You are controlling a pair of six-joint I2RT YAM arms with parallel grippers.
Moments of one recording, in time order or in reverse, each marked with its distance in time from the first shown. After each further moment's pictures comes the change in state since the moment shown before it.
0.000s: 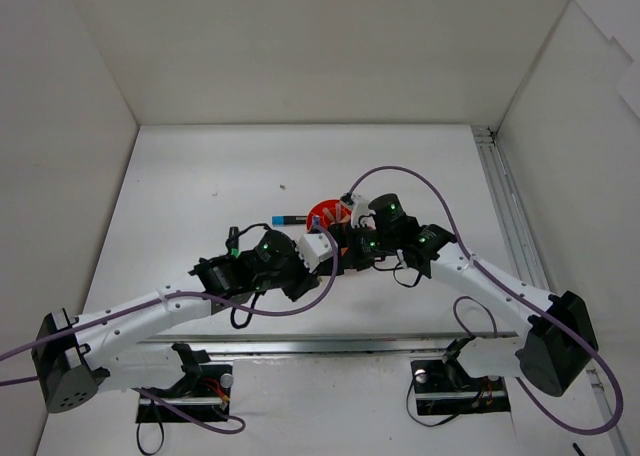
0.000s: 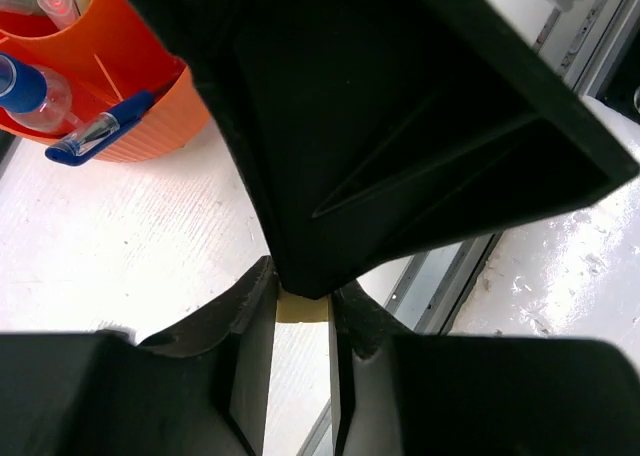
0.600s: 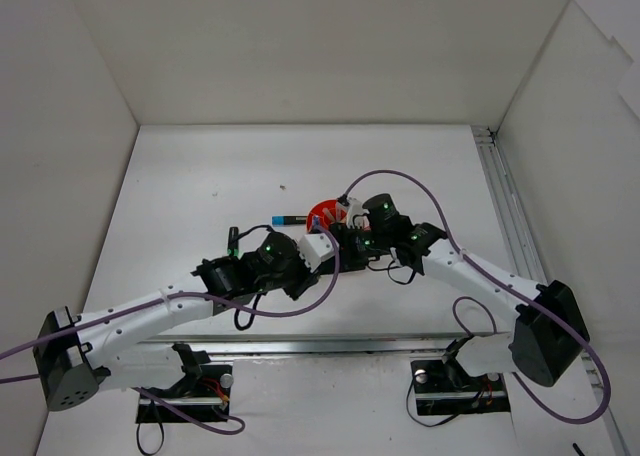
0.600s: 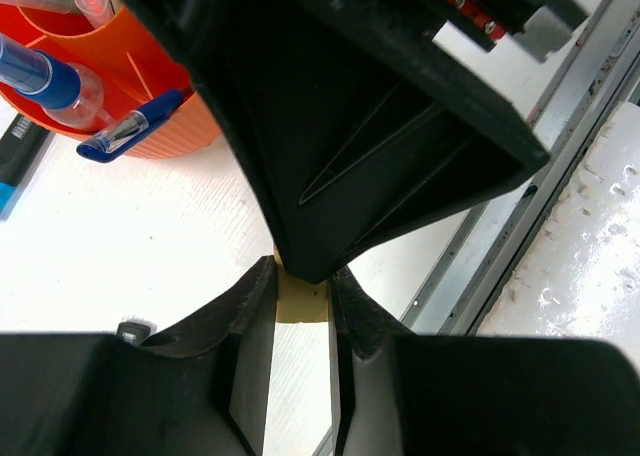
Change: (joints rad) left arm -0.020 0.009 0.000 0.006 -0.079 0.012; right arm -0.002 0.060 0.000 0.027 -0.048 0.088
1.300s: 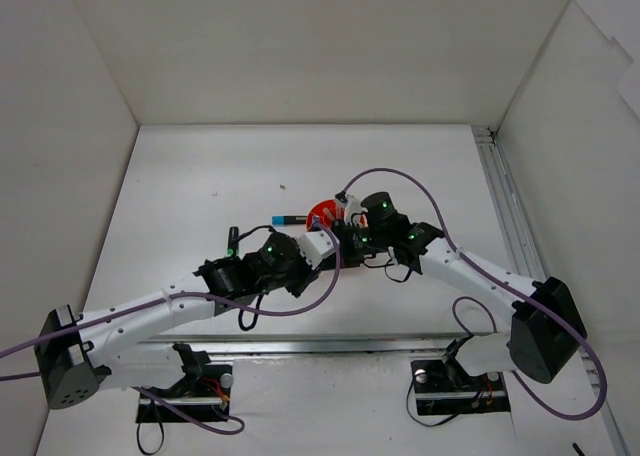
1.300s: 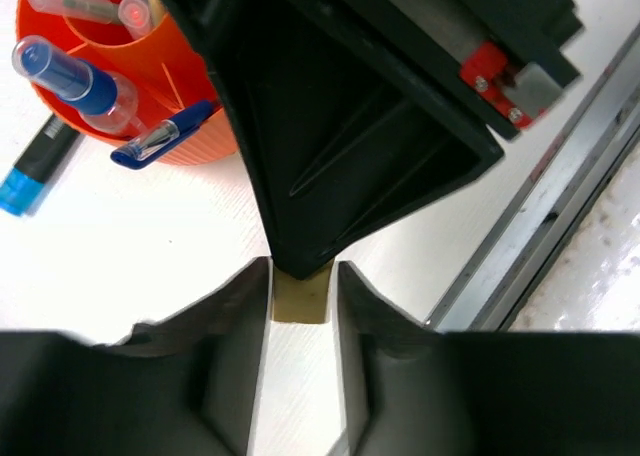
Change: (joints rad) left arm -0.011 0.011 0.000 0.029 -0.070 -0.015; right arm 0.002 0.029 0.000 0.082 -0.018 0.058
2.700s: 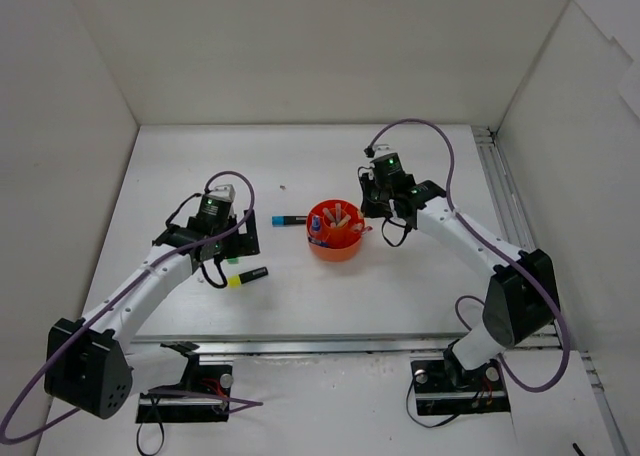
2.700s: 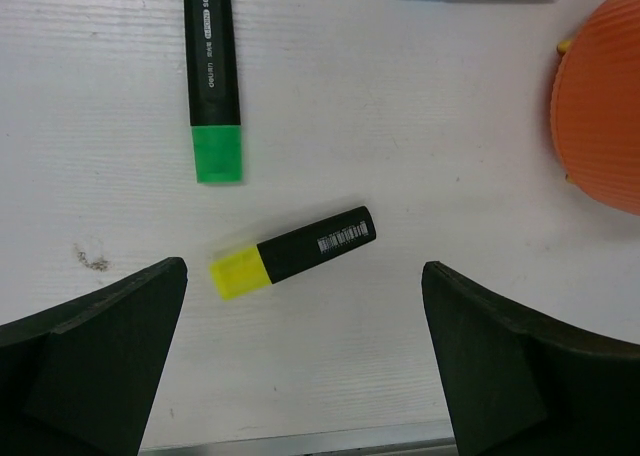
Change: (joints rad) left arm 0.642 0.035 -0.010 -0.243 -0.024 -0.436; right arm -0.186 0.190 0.315 -0.231 0.674 -0.349
